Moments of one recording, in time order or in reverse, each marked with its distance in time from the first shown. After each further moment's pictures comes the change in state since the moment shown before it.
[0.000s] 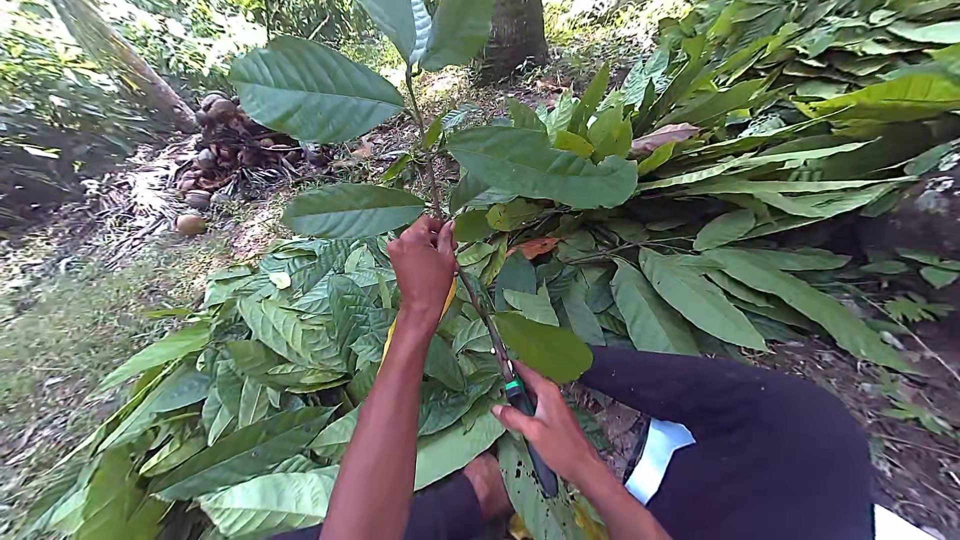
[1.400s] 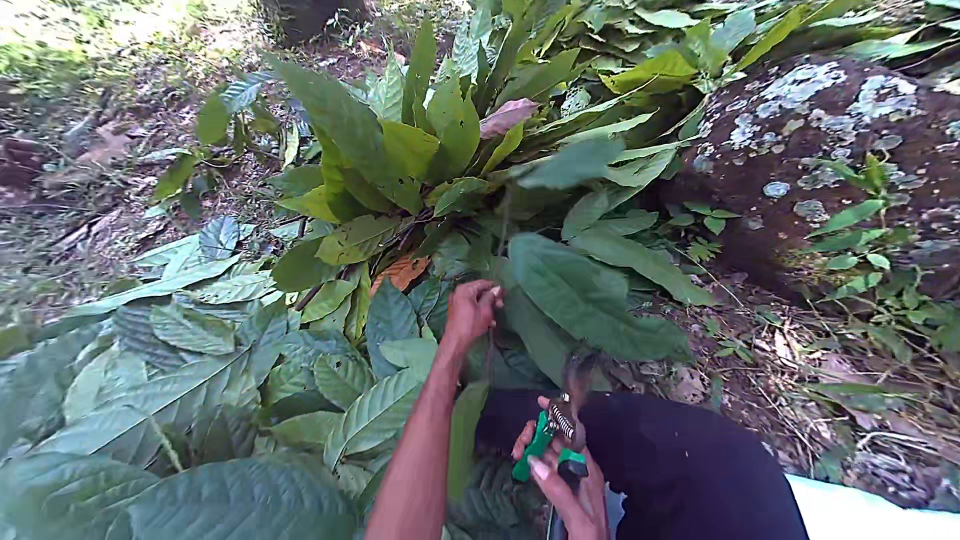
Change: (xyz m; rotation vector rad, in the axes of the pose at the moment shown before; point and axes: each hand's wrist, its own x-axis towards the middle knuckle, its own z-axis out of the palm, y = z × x) left_hand -0.005 -0.006 0.314 -0.500 -1.019 -0.131; right_hand 0.022 0.086 -0.059 0.496 0.772 -0.217
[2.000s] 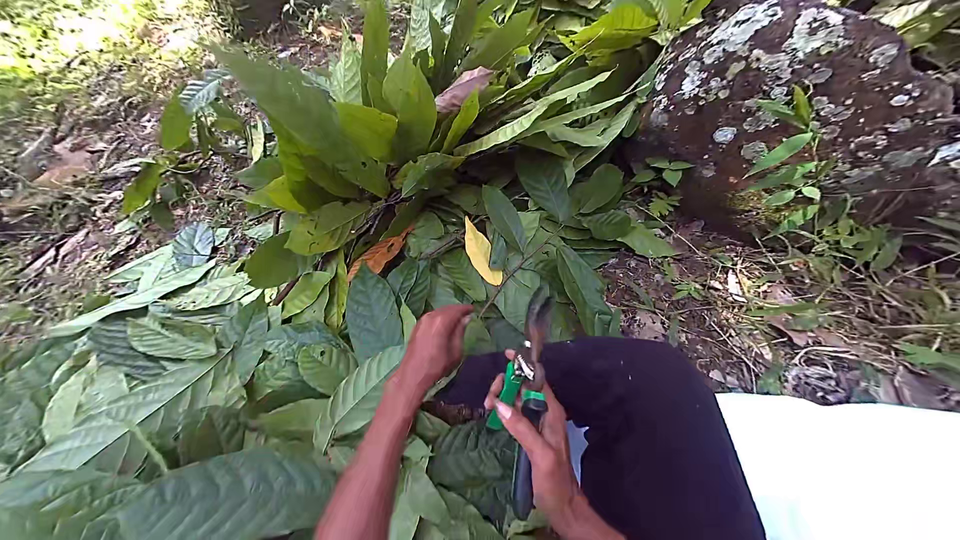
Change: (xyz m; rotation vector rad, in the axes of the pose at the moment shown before) left_hand -0.075 -0.017 0.003 0.547 -0.185 0.324; right_hand 0.008 -0.020 -0.004 -0.026 0.048 0.006
